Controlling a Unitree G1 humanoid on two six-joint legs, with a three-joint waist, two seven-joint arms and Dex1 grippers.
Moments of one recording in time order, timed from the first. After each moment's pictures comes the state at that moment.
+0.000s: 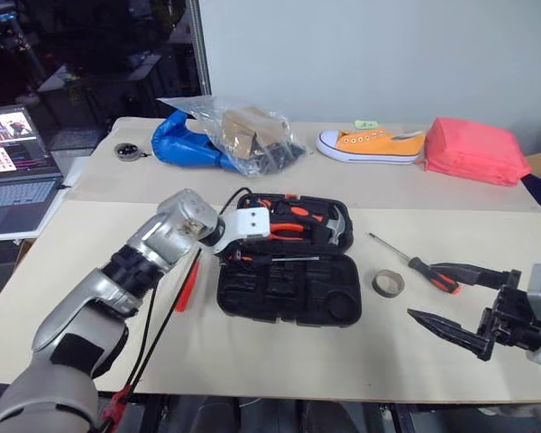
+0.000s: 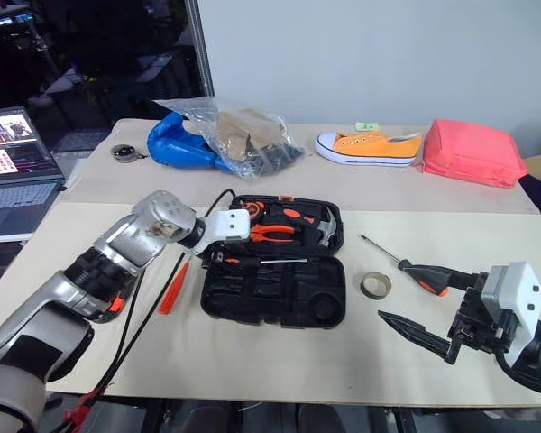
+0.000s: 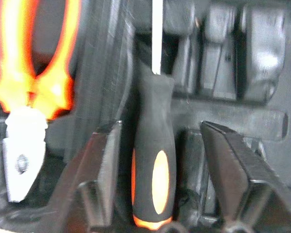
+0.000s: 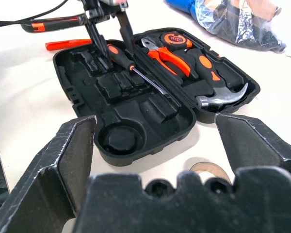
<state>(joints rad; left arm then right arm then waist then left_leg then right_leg) -0.86 0.66 -0.45 0.07 -0.12 0.61 -1.22 0.37 -0.81 -0.63 -0.58 0.69 0.34 1.07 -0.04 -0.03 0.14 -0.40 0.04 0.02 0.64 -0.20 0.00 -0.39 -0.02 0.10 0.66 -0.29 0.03</state>
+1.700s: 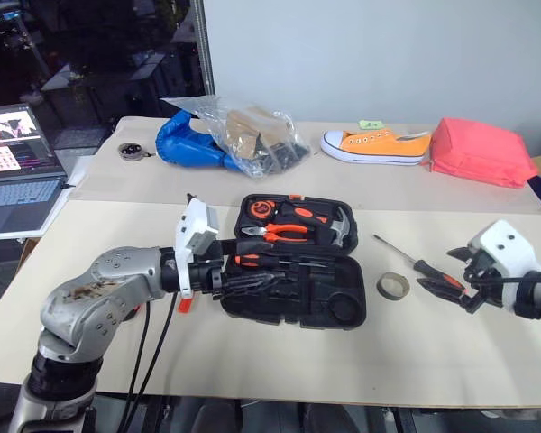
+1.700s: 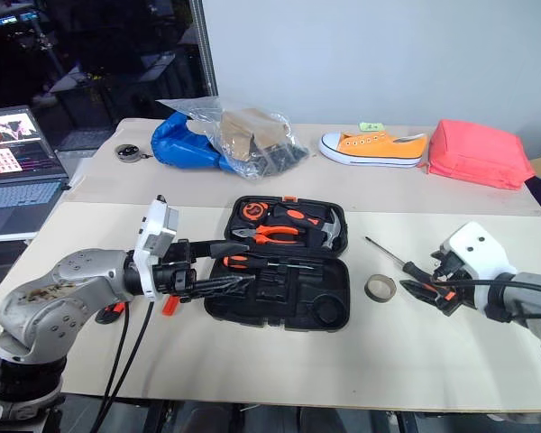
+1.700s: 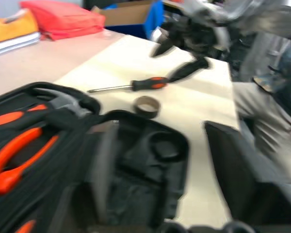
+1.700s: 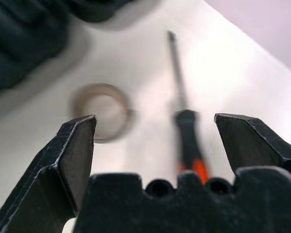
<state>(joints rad) -0.36 0.65 0.07 -0.60 -0.84 0.89 -0.84 -0.03 -1.11 -0.23 -0.31 0.39 0.71 0.75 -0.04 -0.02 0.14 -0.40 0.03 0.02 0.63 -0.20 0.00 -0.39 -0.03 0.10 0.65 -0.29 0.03</state>
